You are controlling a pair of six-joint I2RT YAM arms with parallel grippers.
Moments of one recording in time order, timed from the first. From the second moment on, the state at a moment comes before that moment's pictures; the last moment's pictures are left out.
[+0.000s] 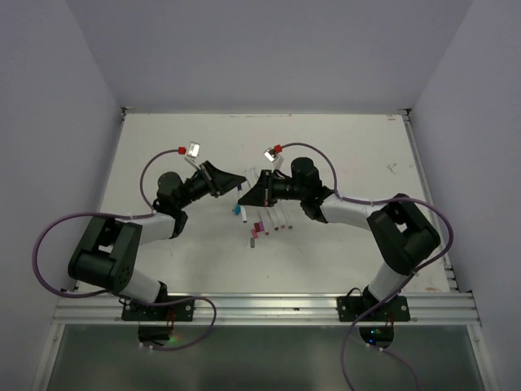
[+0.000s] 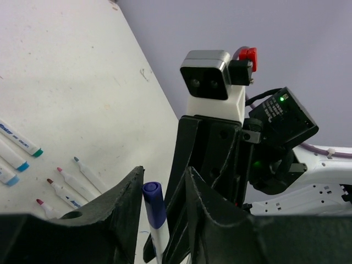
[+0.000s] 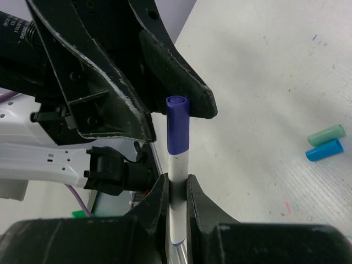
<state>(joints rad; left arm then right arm) -0.27 1.50 0.49 1.06 0.68 -1.04 0.64 1.69 0.89 0.55 -0.70 0.82</state>
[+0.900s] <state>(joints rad) -0.31 1.31 0.60 0.53 0.25 -0.94 0.81 1.71 1.14 0.10 -0.24 0.57</state>
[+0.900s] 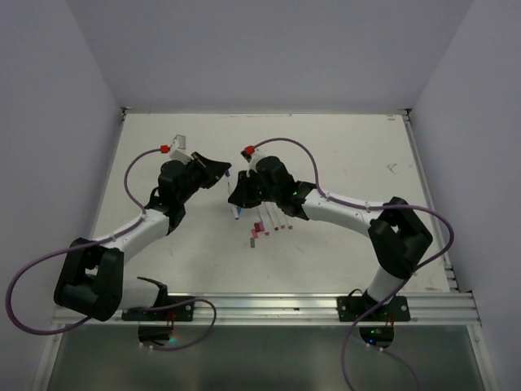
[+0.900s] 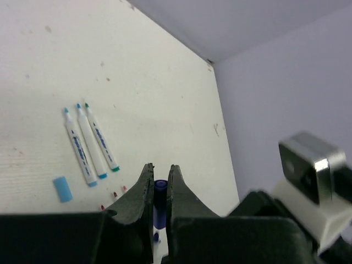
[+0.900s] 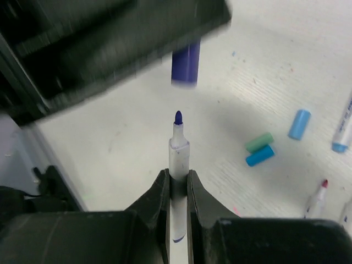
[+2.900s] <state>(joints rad) -0.29 1.58 0.66 0.38 0.23 -0.63 0.54 2.14 1.60 -0.35 -0.04 0.20</state>
